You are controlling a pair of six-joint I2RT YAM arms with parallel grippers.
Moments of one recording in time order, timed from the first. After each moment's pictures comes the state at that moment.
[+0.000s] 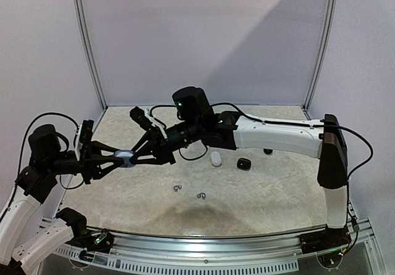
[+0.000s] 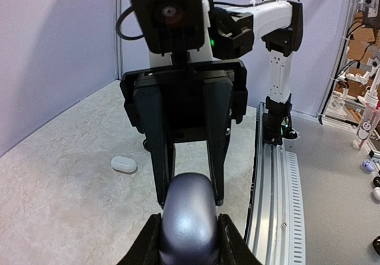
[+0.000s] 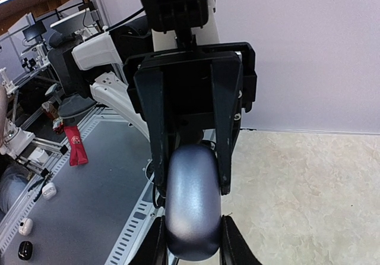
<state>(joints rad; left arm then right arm) -0.29 0.48 0.56 -0.27 0.98 0.08 1.12 2.08 1.84 -0.06 -0.82 -0.01</state>
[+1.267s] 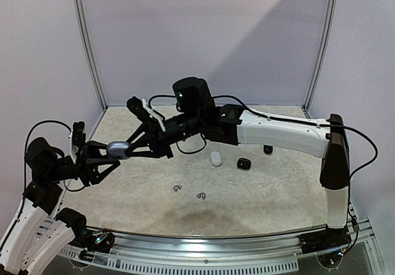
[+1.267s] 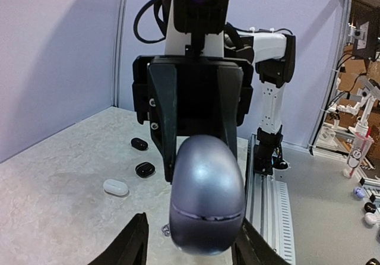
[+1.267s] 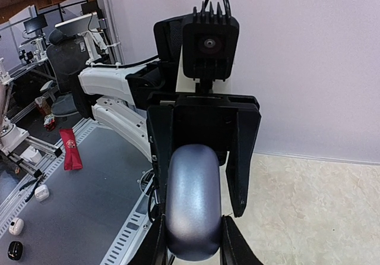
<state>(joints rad) -0.24 0.36 0.38 0.09 1.01 -0.23 1.13 2.07 1.90 -0.08 -0.80 -0.06</state>
